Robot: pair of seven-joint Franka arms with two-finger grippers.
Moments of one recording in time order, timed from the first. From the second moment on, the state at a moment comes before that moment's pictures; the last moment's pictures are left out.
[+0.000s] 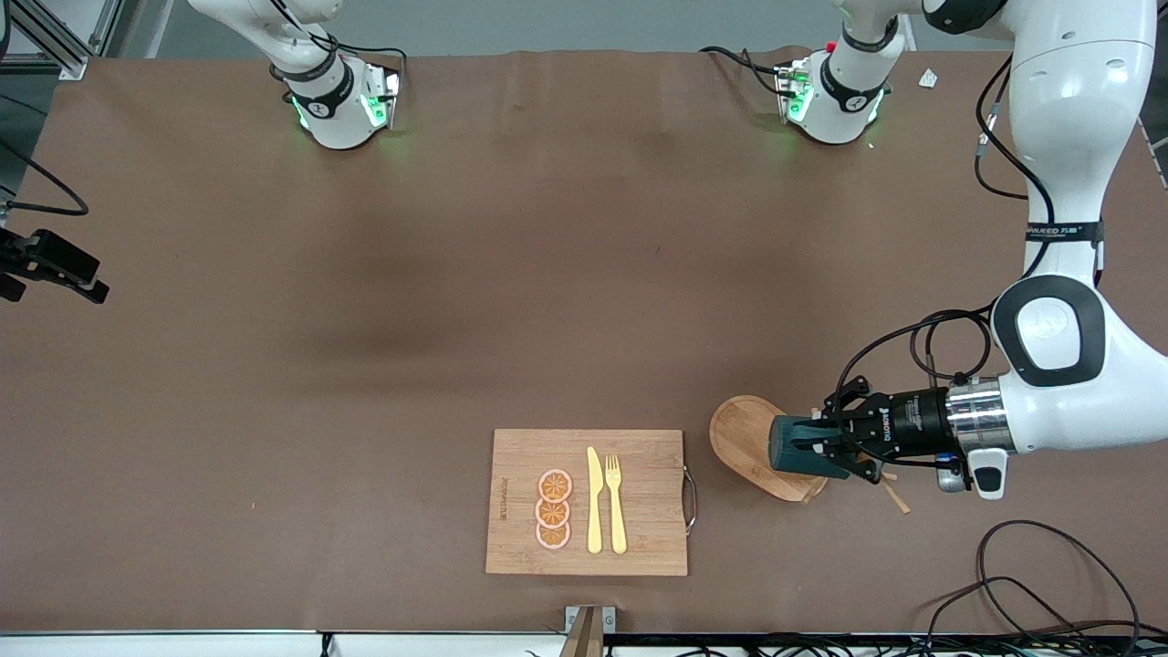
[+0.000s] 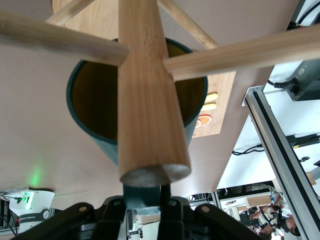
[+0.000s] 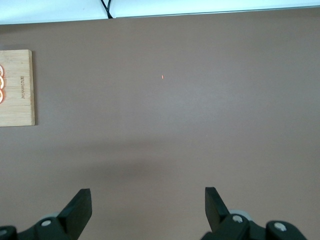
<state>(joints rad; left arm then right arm) -0.02 0.67 -0.08 -1.27 -0.87 1.87 -1.15 -0.07 0.07 0.00 -1.49 0.01 1.68 -0.02</state>
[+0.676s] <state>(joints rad) -0.01 0.65 -0.08 -1.26 -0.87 1.87 -1.15 -0.07 0.07 0.00 -1.49 0.01 1.68 -0.02</state>
